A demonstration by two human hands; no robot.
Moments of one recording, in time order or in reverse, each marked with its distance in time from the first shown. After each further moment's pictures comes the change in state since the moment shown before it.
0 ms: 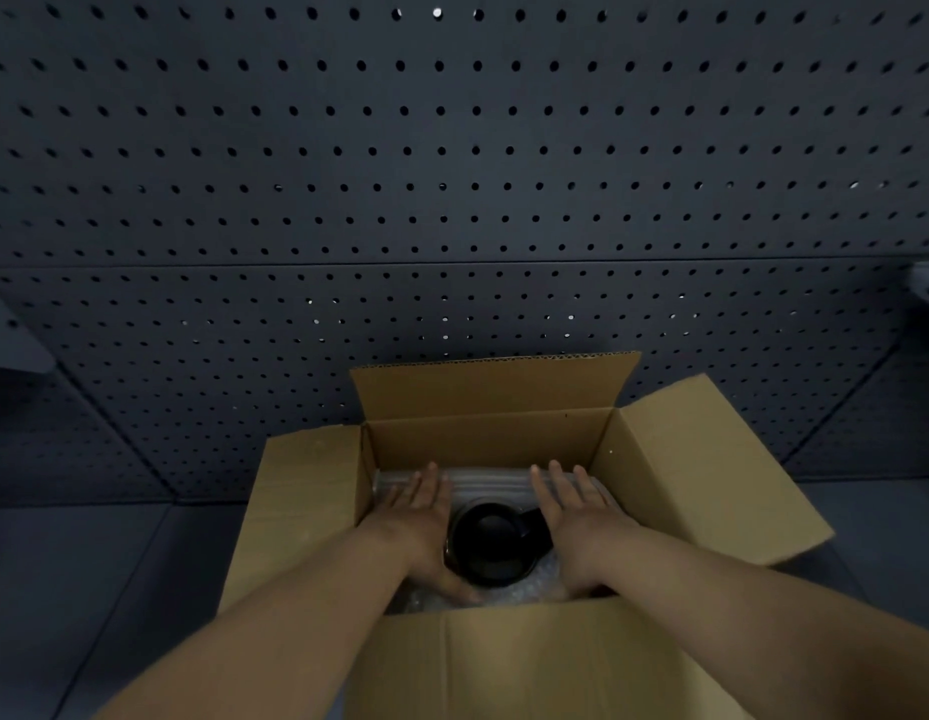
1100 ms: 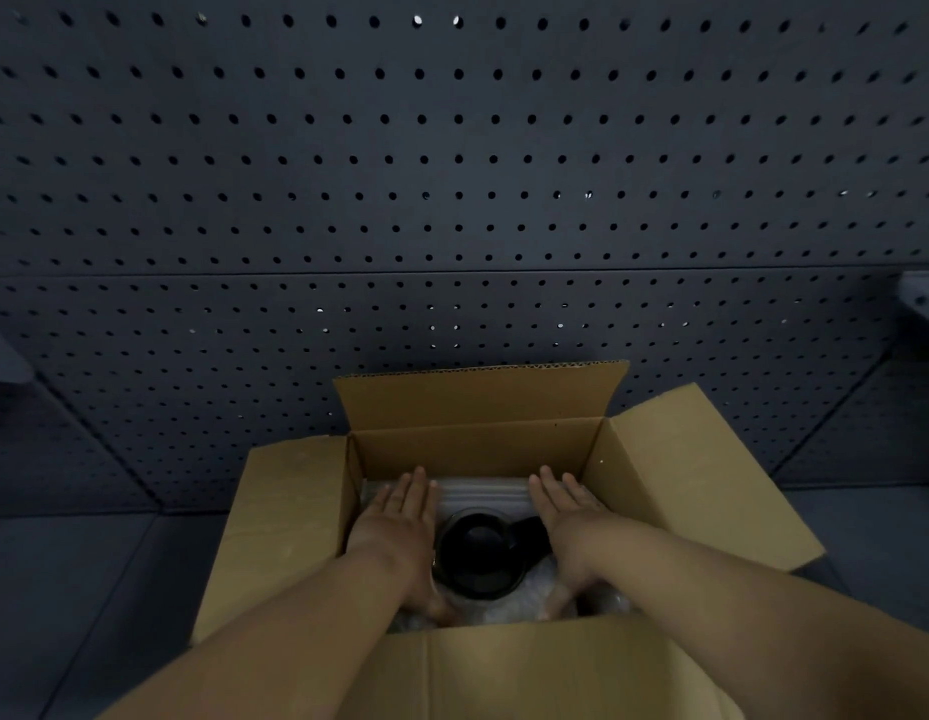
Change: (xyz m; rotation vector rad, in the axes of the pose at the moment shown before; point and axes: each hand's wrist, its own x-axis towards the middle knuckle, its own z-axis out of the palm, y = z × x) left_hand 0.003 0.007 0.008 0.232 0.117 -0.072; right_hand -0.004 0.009 -0.013 -0.029 -0.039 0.017
